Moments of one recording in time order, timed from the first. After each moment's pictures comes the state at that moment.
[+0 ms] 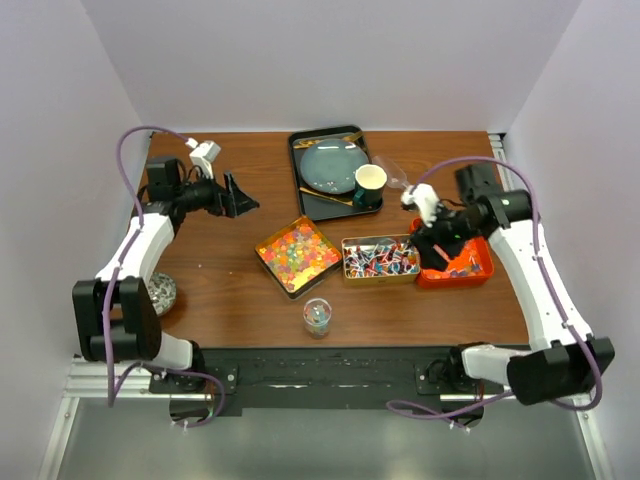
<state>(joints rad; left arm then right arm) 0.07 1.44 1.03 -0.17 0.87 -0.10 0.17 1.25 1.34 -1.29 -0.36 -0.73</state>
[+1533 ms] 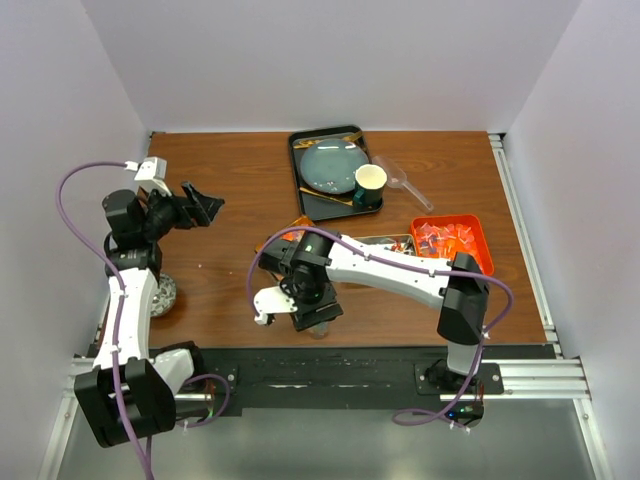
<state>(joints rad) 0.26 1.02 0.76 -0.01 0.68 -0.29 1.19 1.87 1.72 -1.34 -0.07 -0.80</state>
